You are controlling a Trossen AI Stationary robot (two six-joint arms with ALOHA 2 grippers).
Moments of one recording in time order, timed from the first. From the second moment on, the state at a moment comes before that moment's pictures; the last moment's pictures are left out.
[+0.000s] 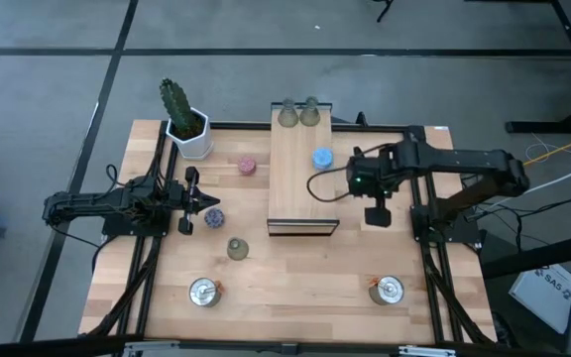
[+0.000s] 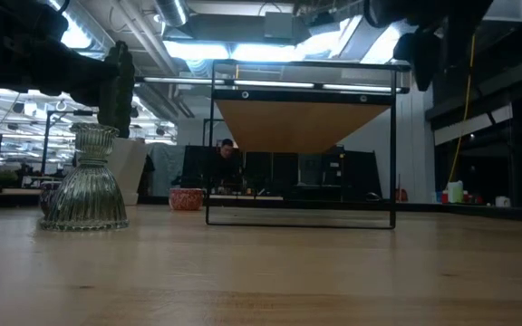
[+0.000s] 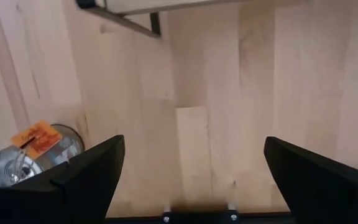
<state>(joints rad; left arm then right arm) 0.08 0.00 0.01 0.03 0.05 0.04 -0.01 1.40 1.38 -1.43 -0.06 0.07</state>
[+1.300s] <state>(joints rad) 0.08 0.00 0.01 0.02 0.05 0.04 0.73 1.33 1.26 -1.25 -0.06 0.16</state>
